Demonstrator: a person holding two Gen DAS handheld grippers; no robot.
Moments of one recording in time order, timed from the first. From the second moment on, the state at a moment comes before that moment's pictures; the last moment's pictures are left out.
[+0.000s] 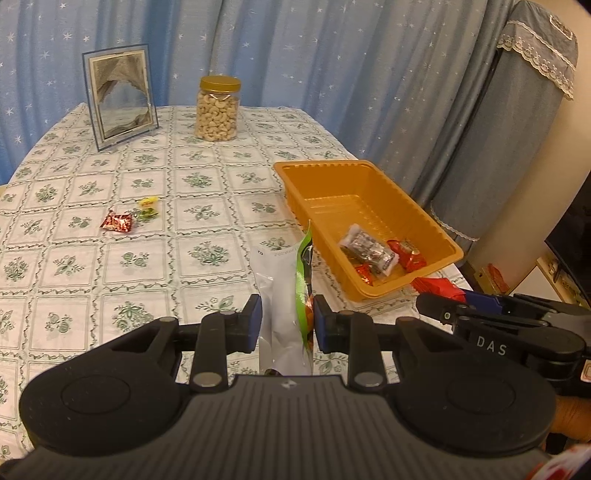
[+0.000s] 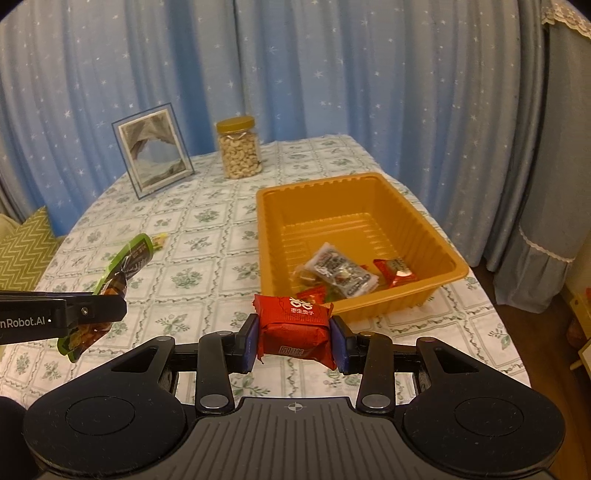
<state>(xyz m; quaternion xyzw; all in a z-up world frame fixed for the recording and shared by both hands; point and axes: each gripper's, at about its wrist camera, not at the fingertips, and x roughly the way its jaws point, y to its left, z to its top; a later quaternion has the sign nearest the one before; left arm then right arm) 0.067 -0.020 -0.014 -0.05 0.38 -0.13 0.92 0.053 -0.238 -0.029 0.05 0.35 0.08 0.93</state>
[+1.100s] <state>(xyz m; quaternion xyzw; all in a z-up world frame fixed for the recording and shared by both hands) 0.102 -0.071 -0.018 -0.05 0.38 -0.17 0.91 0.069 -0.286 -0.032 0.08 0.35 0.03 0.93</state>
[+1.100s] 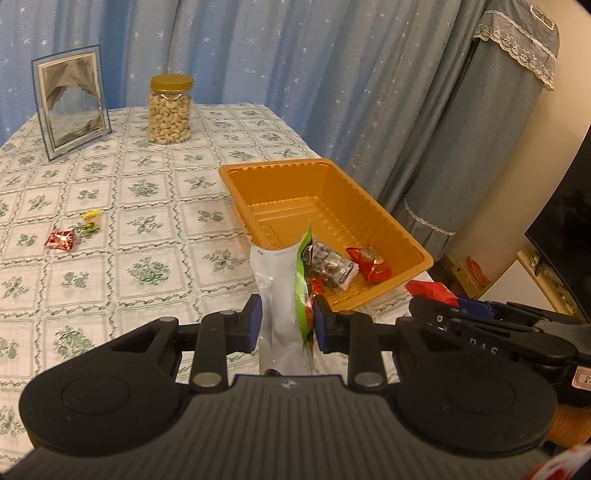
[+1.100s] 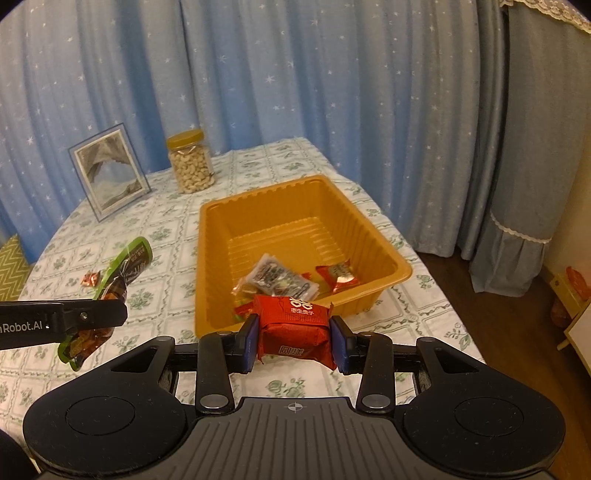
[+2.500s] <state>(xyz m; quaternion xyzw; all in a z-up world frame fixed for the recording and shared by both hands) 0.224 -0.120 -0.049 -0.05 0.39 -0.20 0.90 0.184 -0.328 -0.047 0.09 0.34 0.01 0.93</state>
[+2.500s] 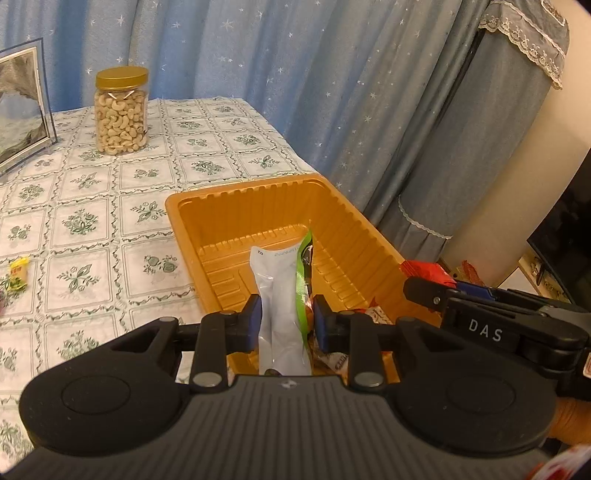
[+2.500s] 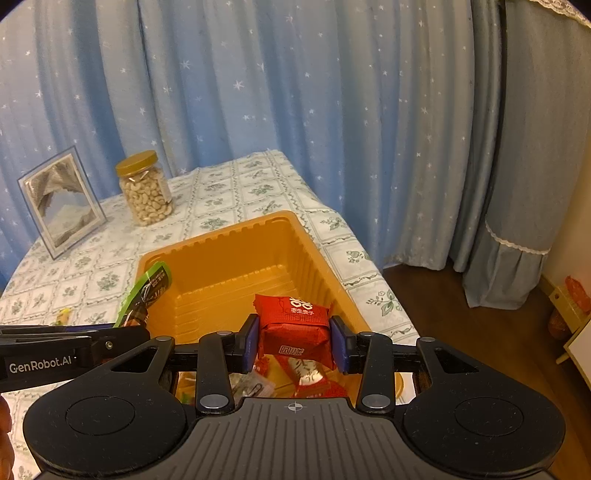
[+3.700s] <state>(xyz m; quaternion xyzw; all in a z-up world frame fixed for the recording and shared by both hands) 0.164 -0.037 -0.046 -0.08 0.37 -0.11 0.92 0.158 -0.326 -0.041 0.16 0.33 0.02 0.93</state>
